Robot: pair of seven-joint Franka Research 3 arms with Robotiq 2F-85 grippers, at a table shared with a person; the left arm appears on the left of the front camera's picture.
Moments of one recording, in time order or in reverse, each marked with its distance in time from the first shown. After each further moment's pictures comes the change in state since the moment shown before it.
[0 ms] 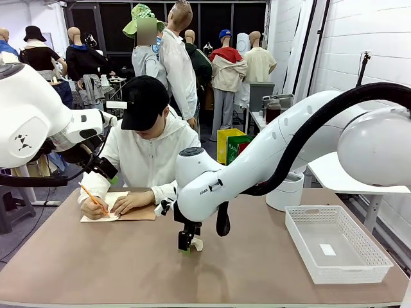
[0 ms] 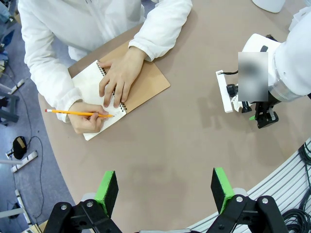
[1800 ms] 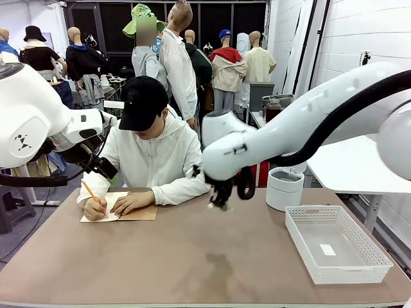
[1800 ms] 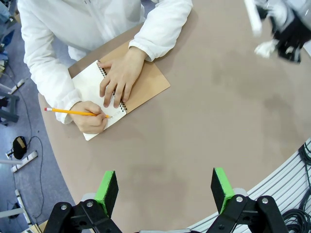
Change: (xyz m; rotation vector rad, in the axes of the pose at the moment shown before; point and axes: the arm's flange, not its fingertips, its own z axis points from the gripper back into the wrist) left arm 0.000 0.000 0.000 0.000 0.000 0.001; right arm -0.069 -0.095 0.108 -0.120 0.056 -0.181
